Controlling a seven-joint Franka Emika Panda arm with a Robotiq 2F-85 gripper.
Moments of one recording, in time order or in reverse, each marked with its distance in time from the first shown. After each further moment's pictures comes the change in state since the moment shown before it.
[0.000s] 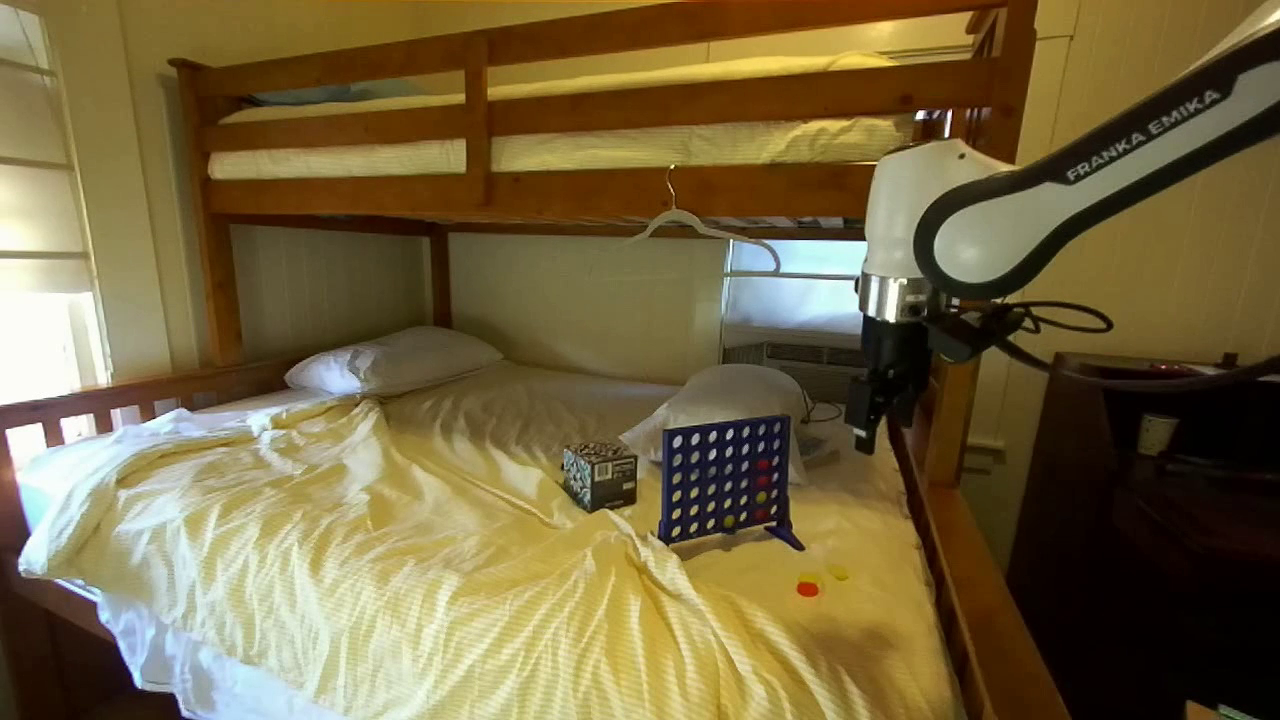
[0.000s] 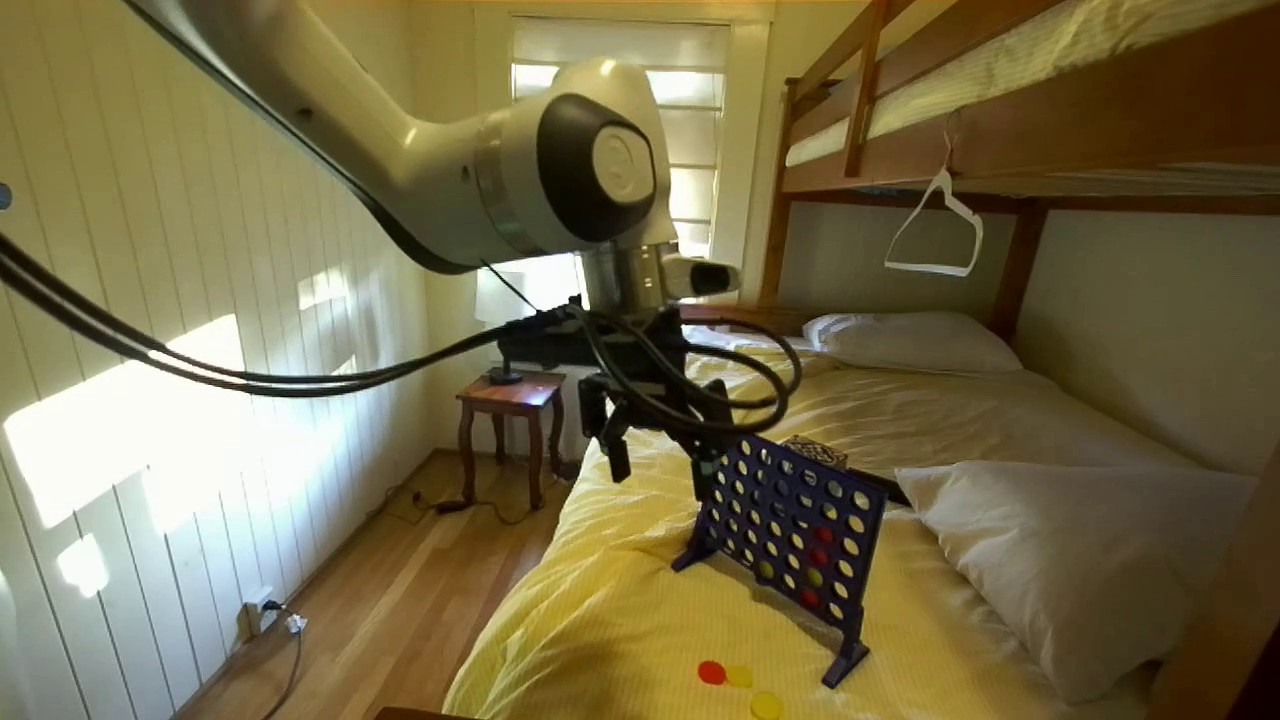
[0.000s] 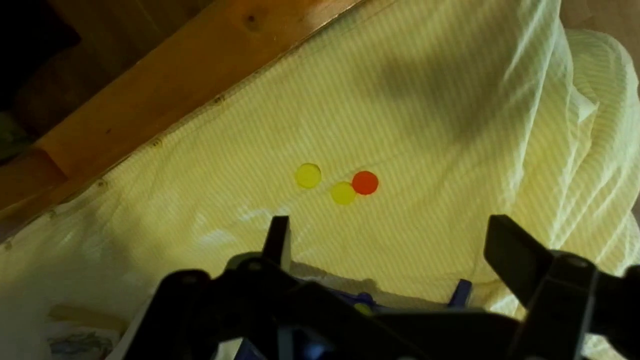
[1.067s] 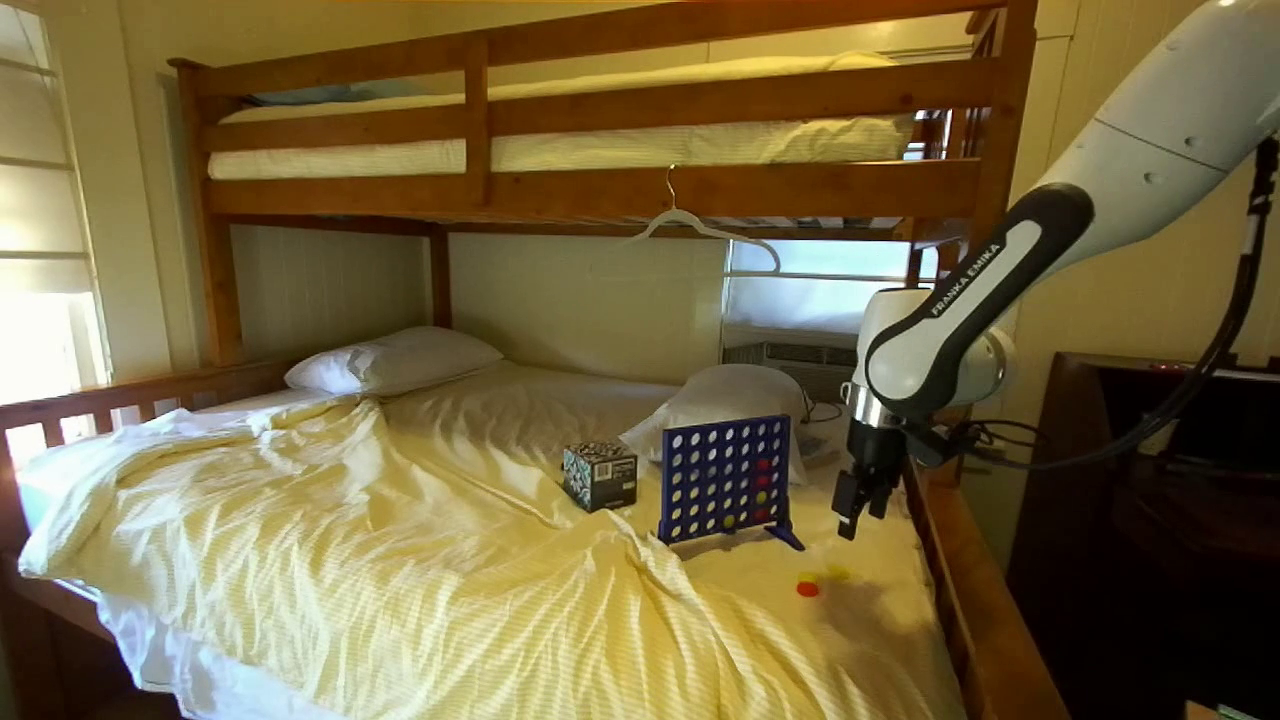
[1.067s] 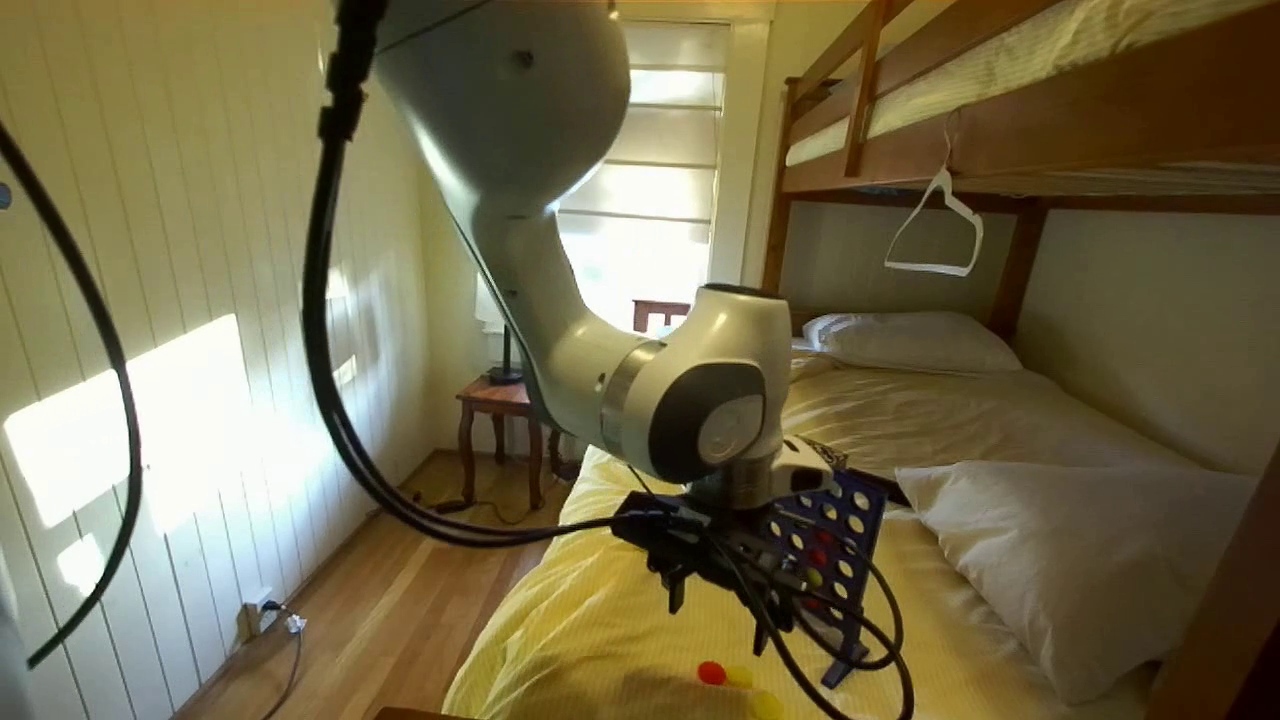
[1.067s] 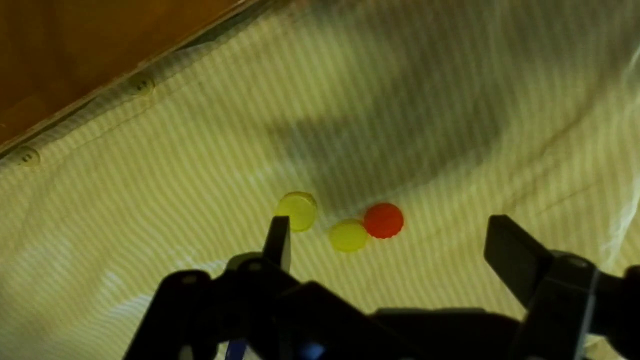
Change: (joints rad) arm -0.004 0.446 -0.191 0.023 0.209 0.416 -0.366
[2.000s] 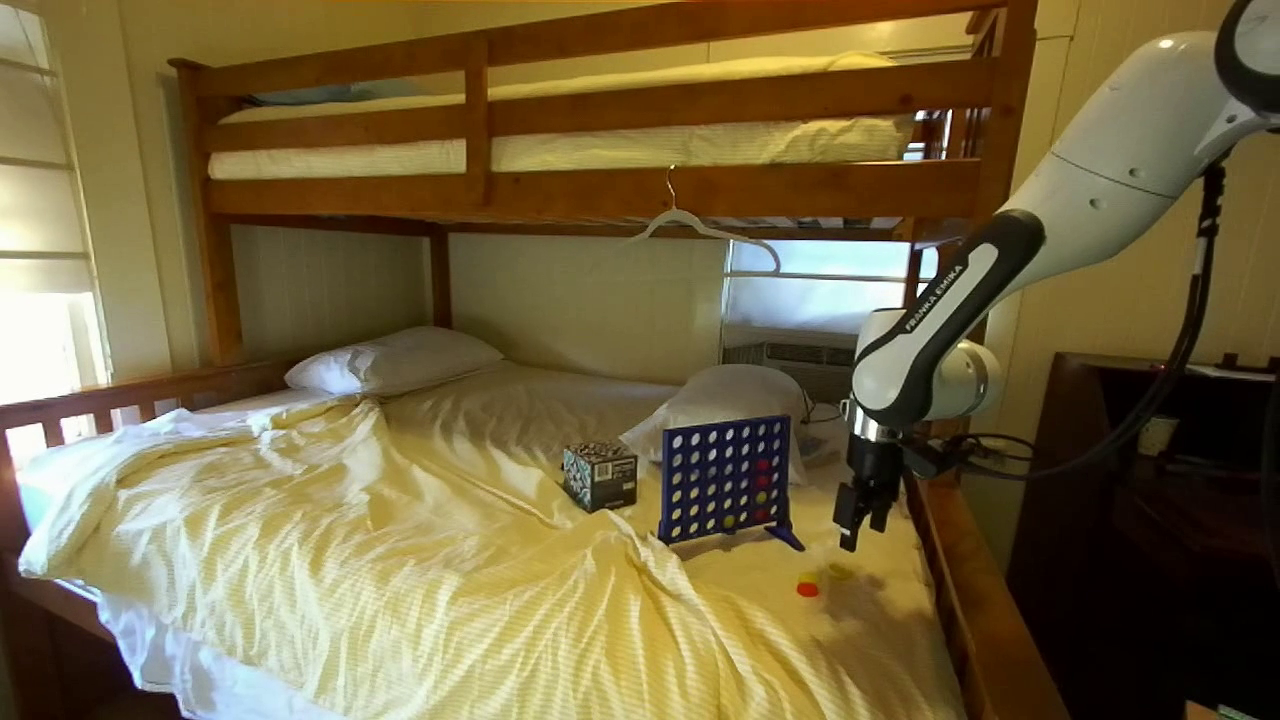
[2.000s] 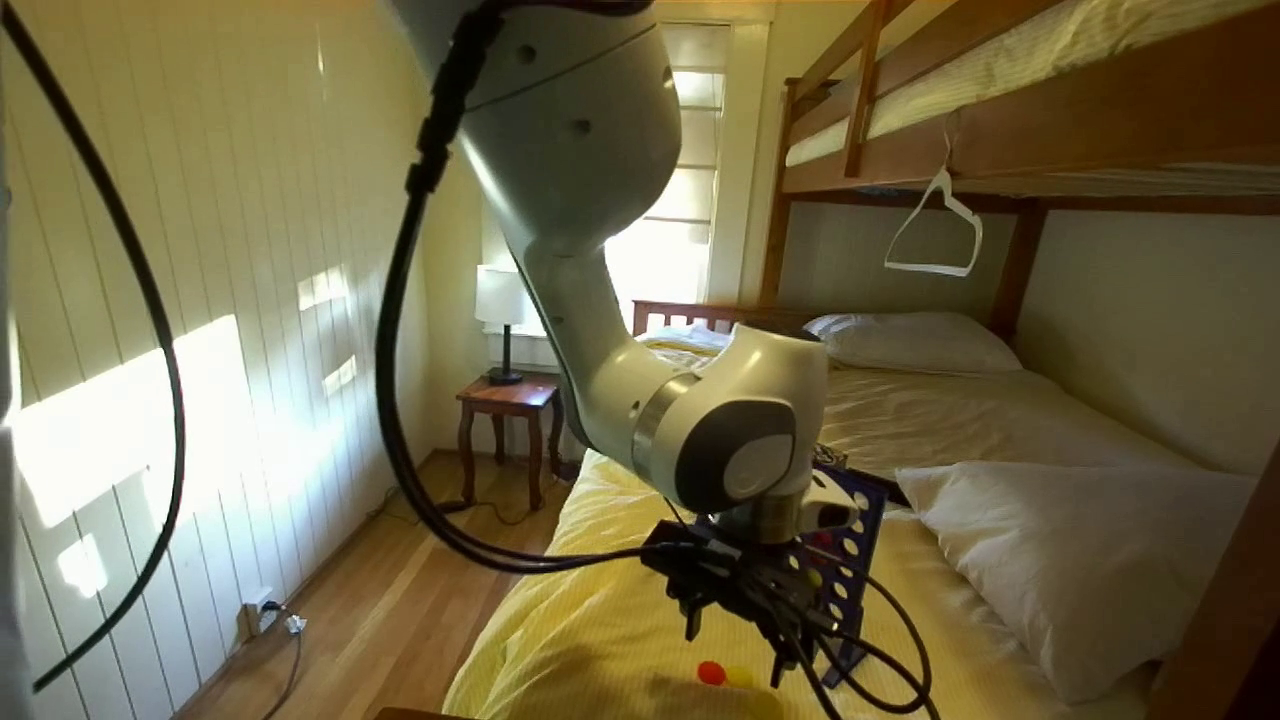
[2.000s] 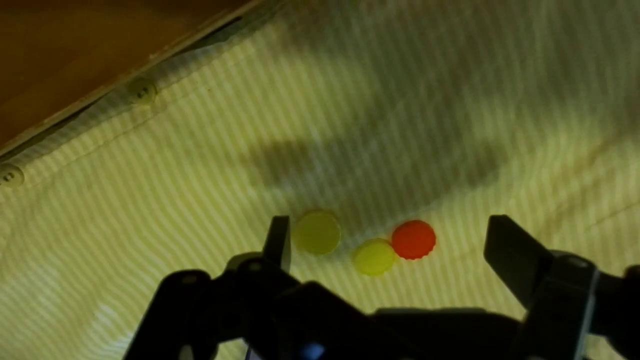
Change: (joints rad) arm -0.035 0.113 -0.003 0.068 0.076 -0.001 -0.093
